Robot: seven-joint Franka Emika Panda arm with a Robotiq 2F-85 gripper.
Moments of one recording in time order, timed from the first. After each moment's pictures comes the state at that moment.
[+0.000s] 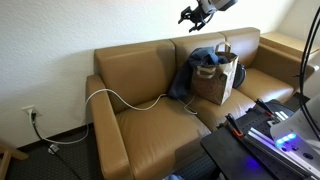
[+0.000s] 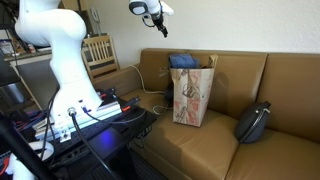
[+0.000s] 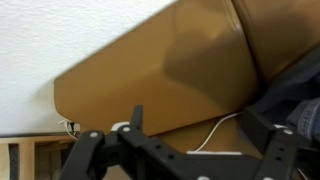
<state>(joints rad) 0.47 0.24 -0.34 -2.09 1.23 2.87 2.61</state>
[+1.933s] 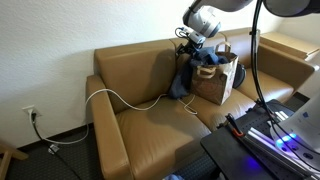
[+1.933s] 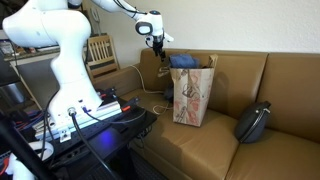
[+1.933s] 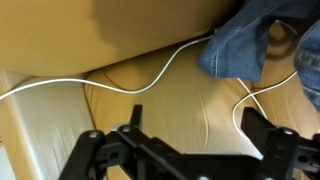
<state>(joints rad) 1.02 0.82 -0.98 -2.00 1.43 2.31 2.60</state>
